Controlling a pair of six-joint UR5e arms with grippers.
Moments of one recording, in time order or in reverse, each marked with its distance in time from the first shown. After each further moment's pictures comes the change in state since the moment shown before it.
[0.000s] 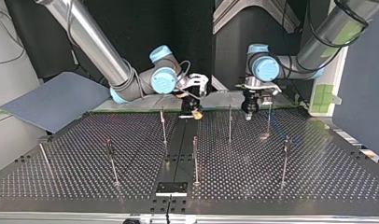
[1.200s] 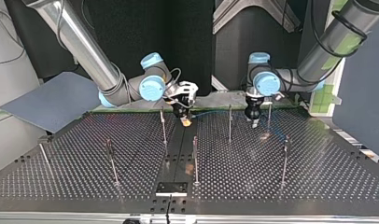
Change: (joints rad) left arm 0.010 -0.038 0.119 -0.199 -0.063 0.055; right arm -0.064 0.000 -0.011 -0.002 -0.009 -0.010
